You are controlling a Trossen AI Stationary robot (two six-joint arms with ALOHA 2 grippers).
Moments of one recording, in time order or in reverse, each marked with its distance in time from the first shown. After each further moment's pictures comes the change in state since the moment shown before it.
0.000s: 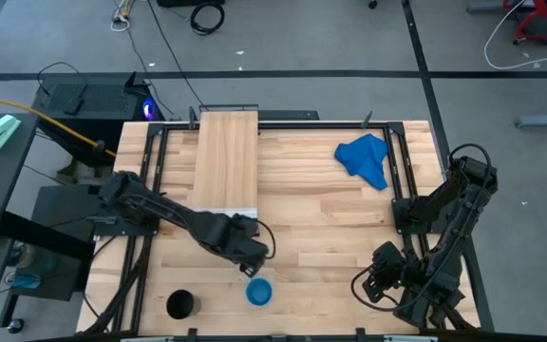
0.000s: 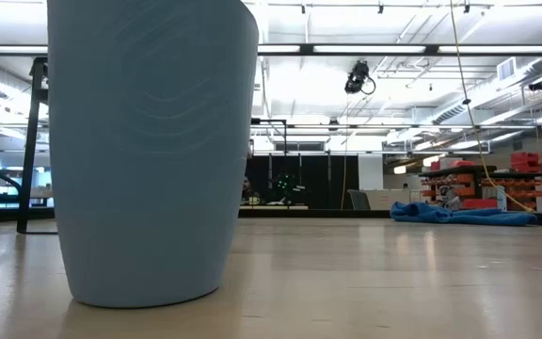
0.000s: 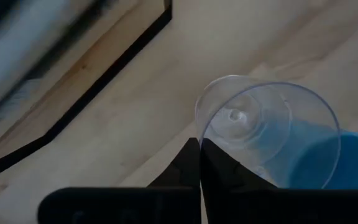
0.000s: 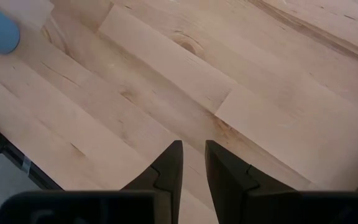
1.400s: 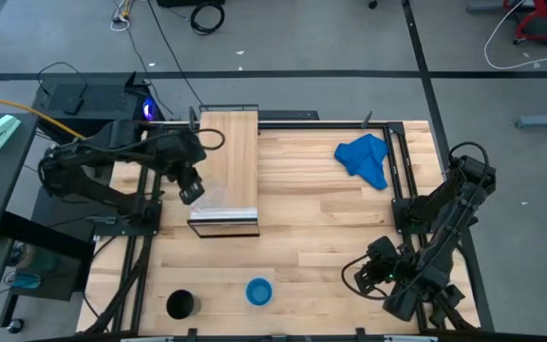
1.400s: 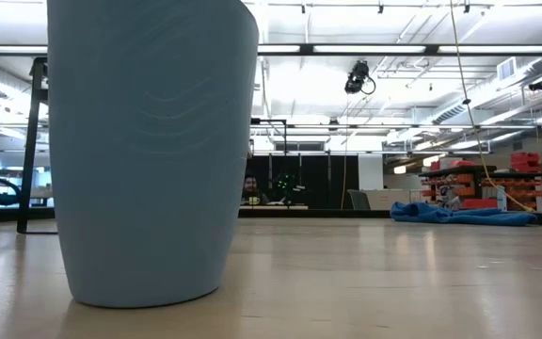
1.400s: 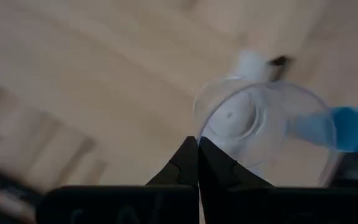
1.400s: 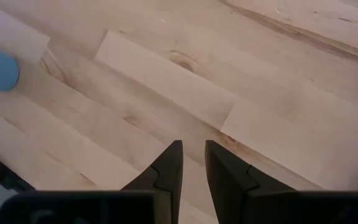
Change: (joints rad) left arm 0.482 -0.534 0.002 -0.290 0.027 0.781; right arm -0.078 0.001 0.000 0.004 0.010 0.043
